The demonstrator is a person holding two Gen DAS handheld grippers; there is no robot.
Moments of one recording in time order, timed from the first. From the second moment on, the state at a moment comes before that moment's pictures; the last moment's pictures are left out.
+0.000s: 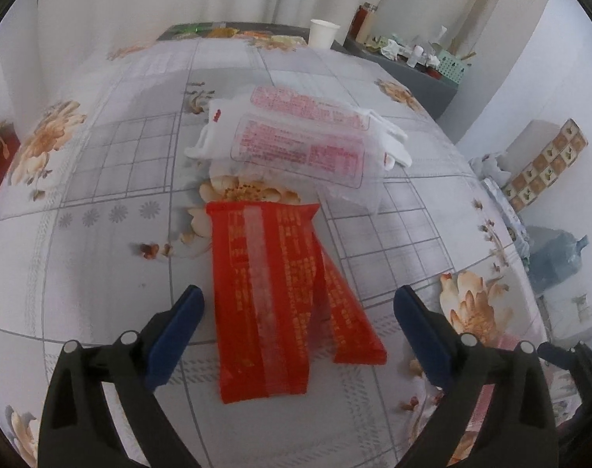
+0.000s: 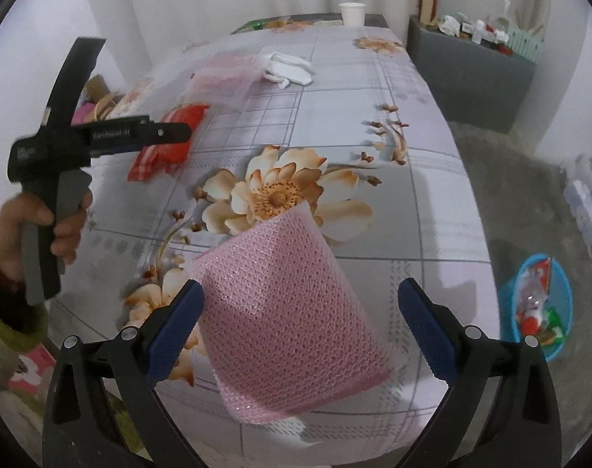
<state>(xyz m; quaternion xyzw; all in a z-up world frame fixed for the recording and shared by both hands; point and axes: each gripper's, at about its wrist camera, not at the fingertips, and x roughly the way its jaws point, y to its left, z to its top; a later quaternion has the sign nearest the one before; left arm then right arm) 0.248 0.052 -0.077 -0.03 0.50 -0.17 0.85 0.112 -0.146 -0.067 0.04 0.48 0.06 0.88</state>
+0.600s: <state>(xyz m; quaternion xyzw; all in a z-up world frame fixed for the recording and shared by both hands) 0.248 0.066 -0.077 0.01 0.47 -0.16 0.87 0.107 -0.123 -0.086 -0.05 0.50 0.08 0.86</state>
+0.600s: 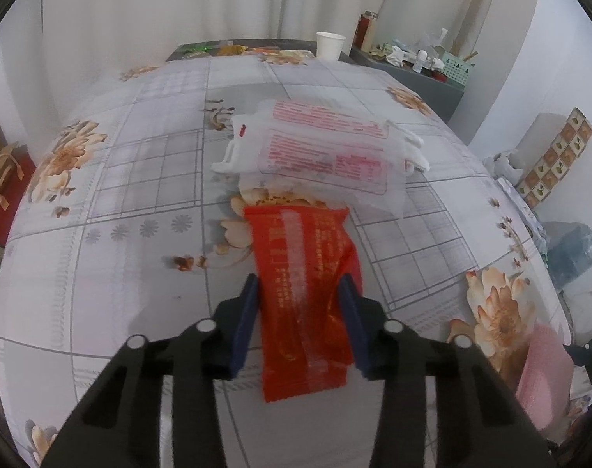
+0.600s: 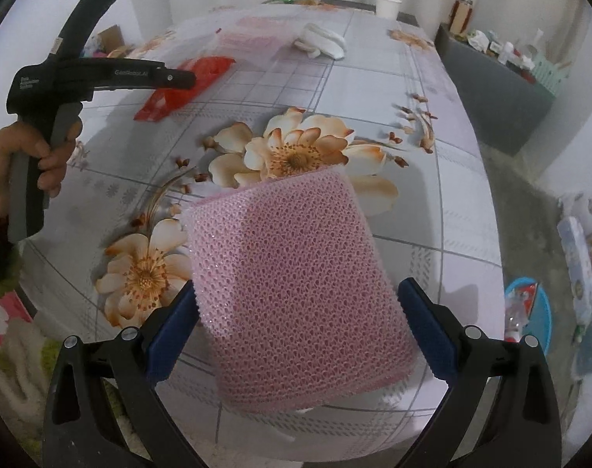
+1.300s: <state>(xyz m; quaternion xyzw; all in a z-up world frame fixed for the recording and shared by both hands) 0.212 0.088 -0.063 -0.03 0.44 -0.18 0.88 0.105 -0.136 -0.079 0.02 0.48 0.07 0.88</state>
